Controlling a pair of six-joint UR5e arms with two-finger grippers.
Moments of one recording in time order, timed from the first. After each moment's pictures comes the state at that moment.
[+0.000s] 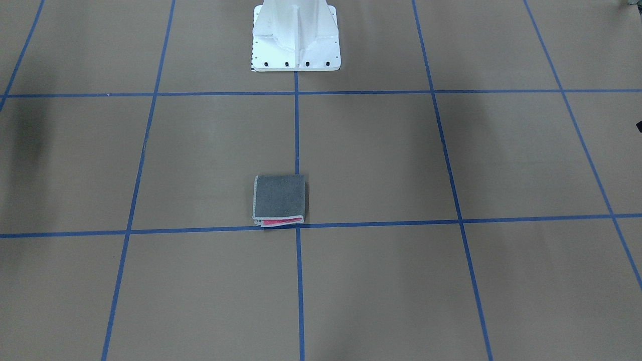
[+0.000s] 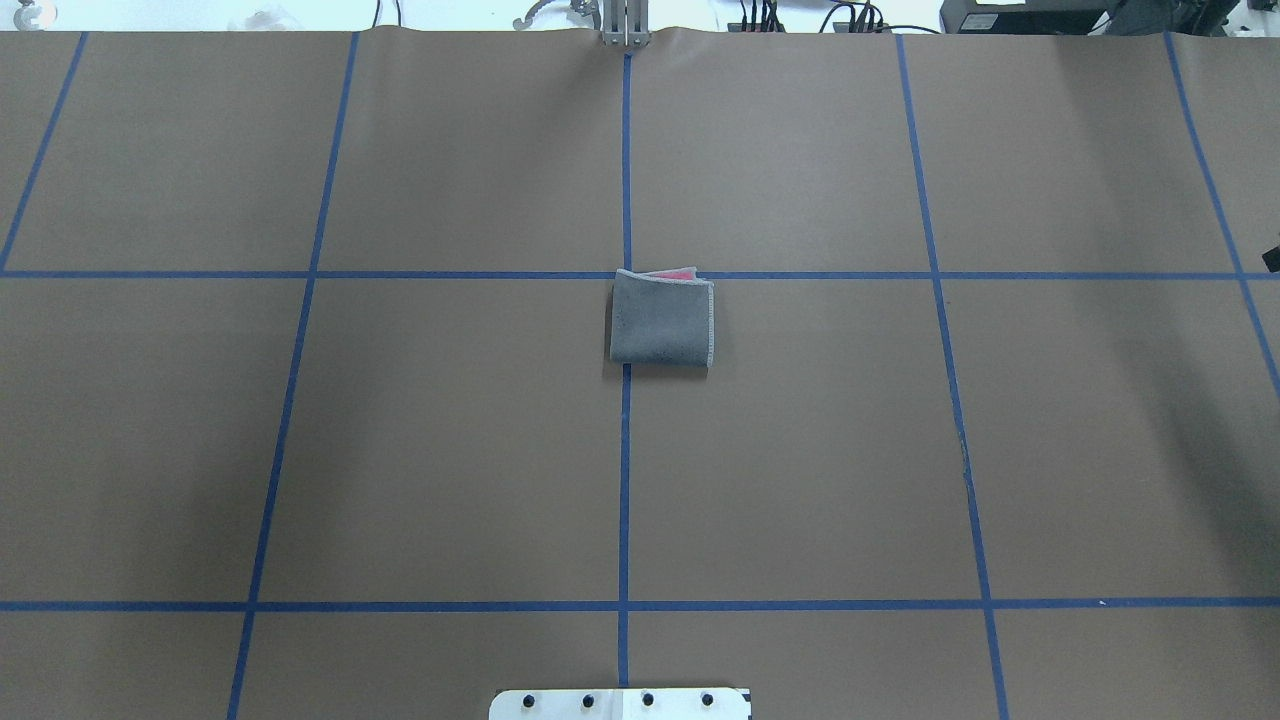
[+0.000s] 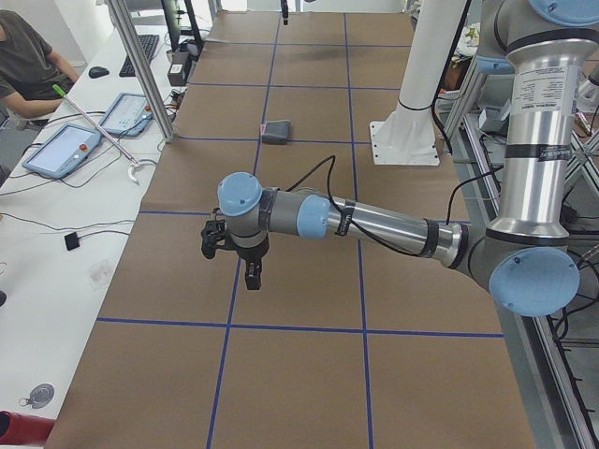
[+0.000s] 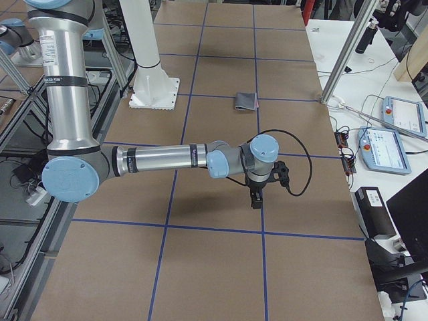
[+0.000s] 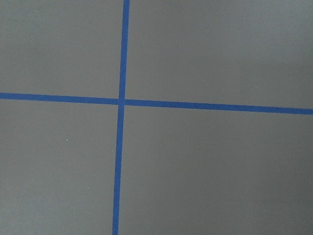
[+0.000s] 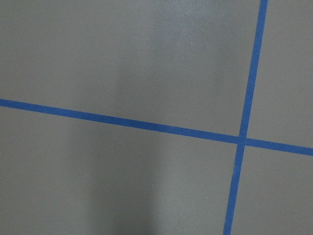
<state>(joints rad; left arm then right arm) -1.49 -1.58 -1.78 -1.48 -2.40 -0.13 1.39 -1.52 1.61 -1.45 2.36 0.12</state>
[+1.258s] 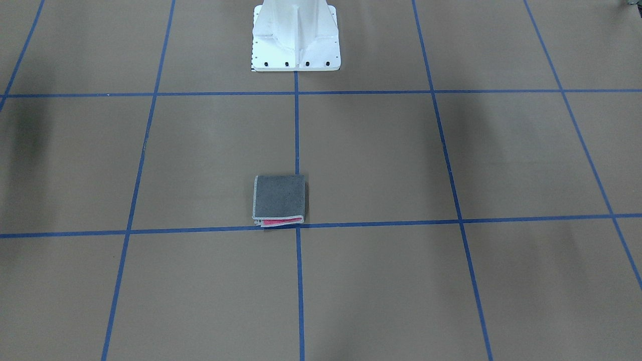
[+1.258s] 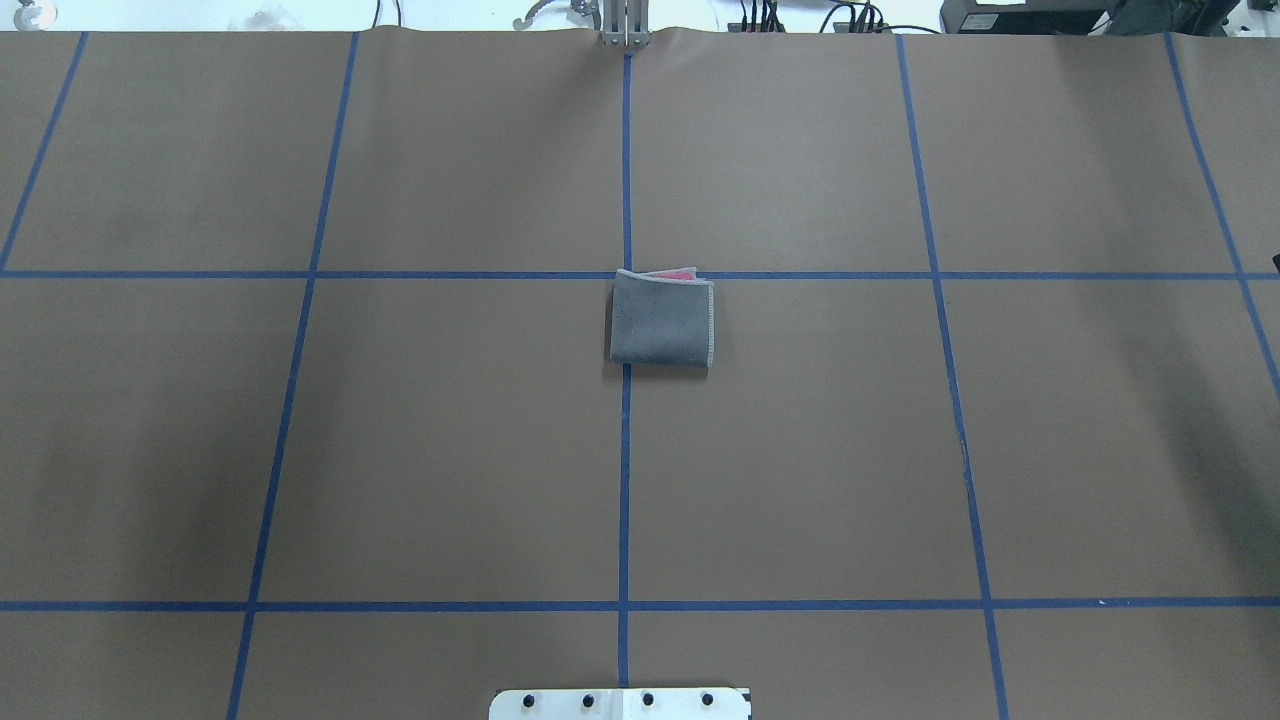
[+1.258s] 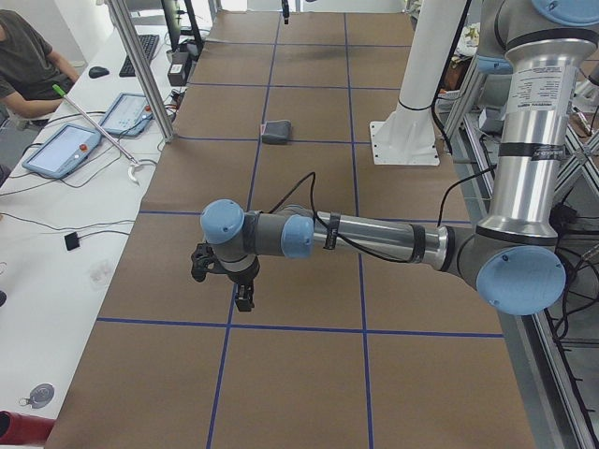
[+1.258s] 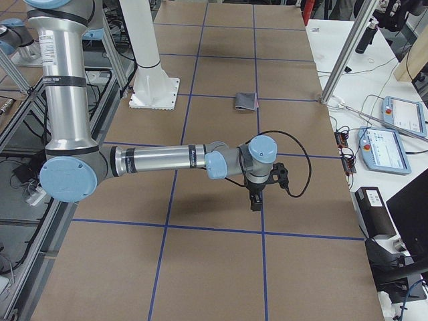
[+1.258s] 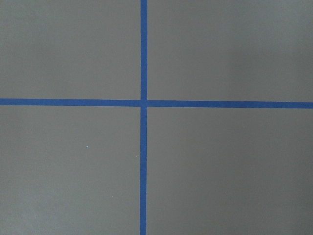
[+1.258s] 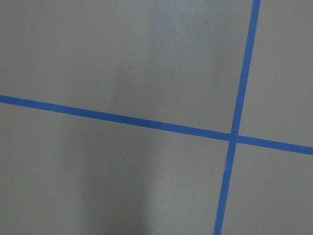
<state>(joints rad) -1.52 -1.63 -1.62 -1.48 -2.40 -0.08 1.40 -1.52 1.61 -1.45 2.33 0.11</state>
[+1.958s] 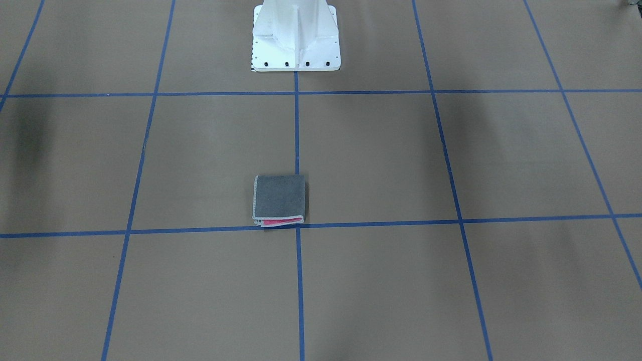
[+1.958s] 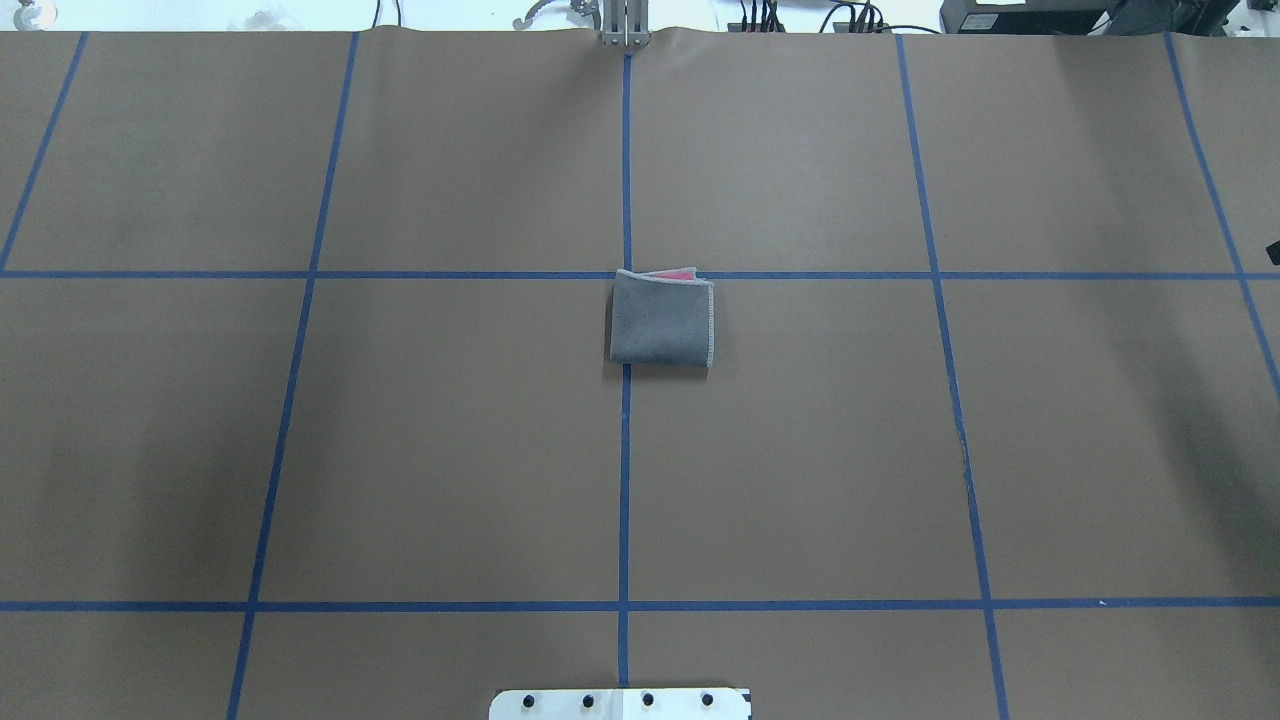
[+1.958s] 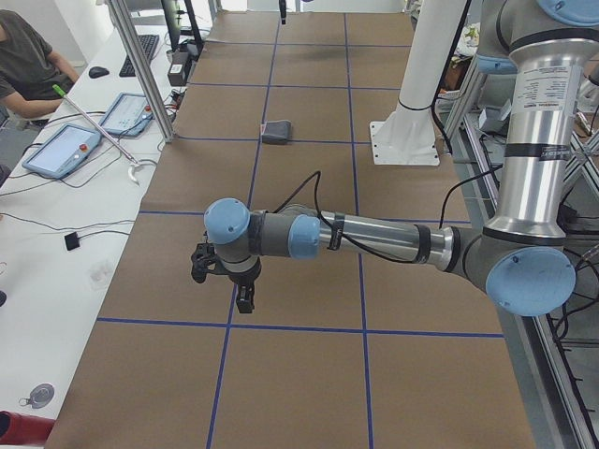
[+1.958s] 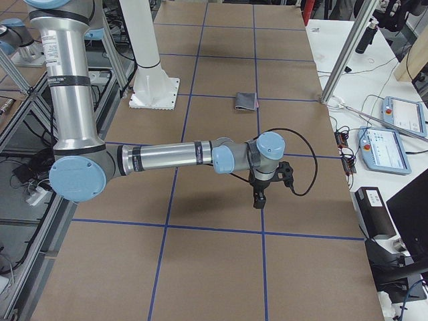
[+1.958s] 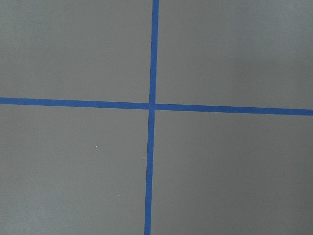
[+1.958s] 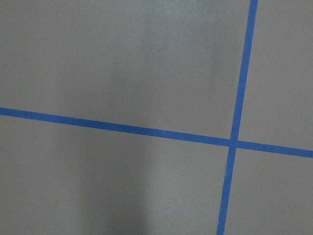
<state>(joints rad) -1.54 -1.59 -1.68 -1.49 -2.40 -0.08 1.40 -1.47 1.60 -1.56 2.33 0.12</state>
